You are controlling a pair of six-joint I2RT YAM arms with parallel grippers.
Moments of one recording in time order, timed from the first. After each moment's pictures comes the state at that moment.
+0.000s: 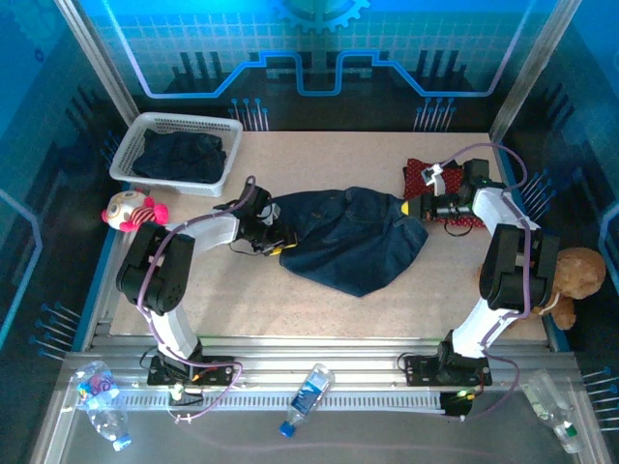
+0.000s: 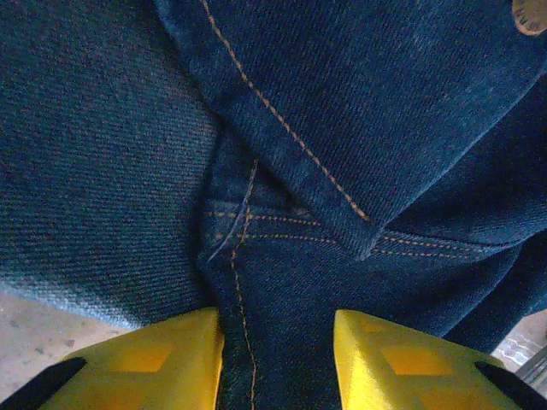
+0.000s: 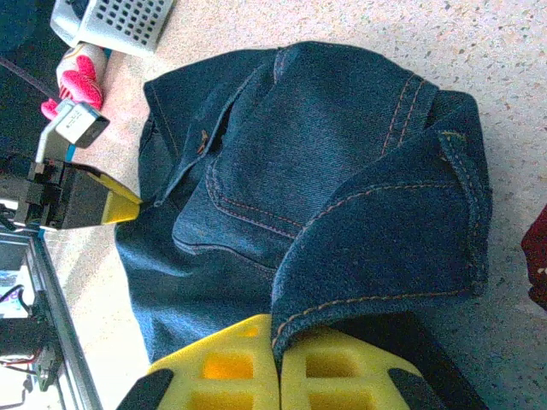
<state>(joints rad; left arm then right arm) -0.33 1.77 1.02 -0.40 0.47 -0.66 -0.18 1.74 1.21 -0.69 -0.93 -0.26</state>
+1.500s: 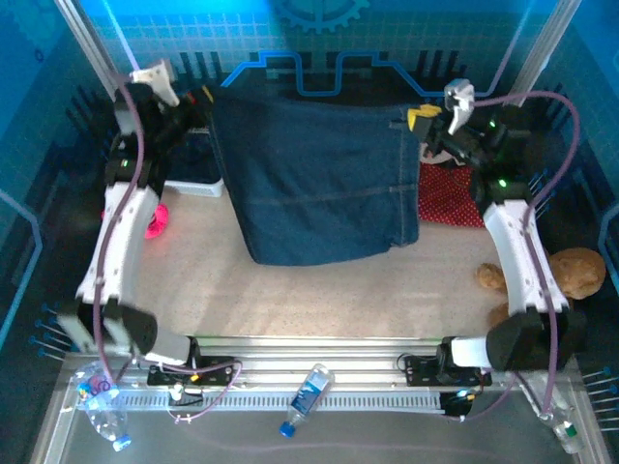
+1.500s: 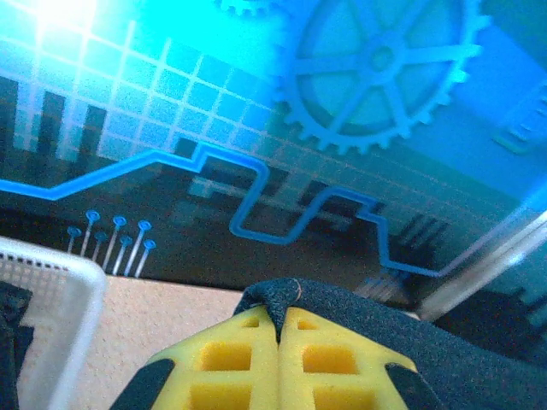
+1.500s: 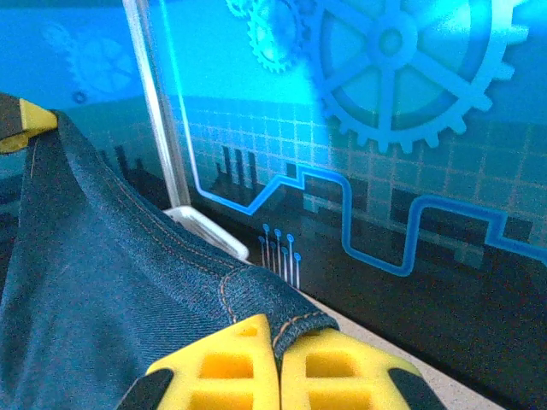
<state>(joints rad) 0.02 1.49 1.67 -0.29 0.26 -0.48 -0.01 1.38 1.40 -0.02 -0.73 0.05</state>
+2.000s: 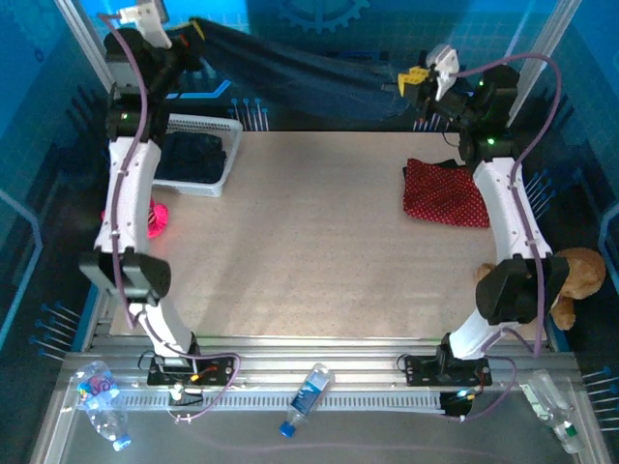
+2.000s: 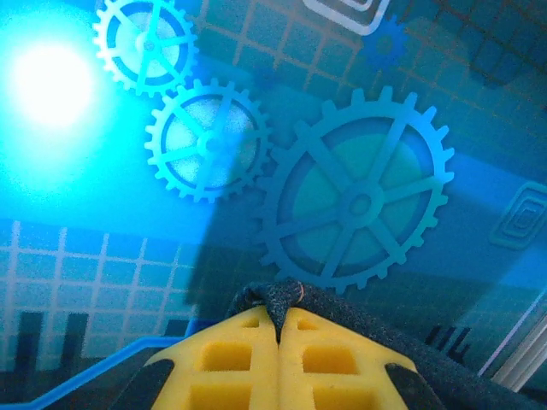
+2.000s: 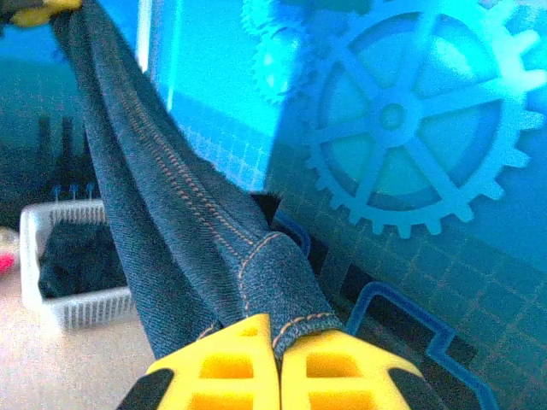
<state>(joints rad) 0.05 1.73 2.02 -0.19 0.28 -0.38 0.01 1.62 1.69 -0.06 -0.78 -0.28</state>
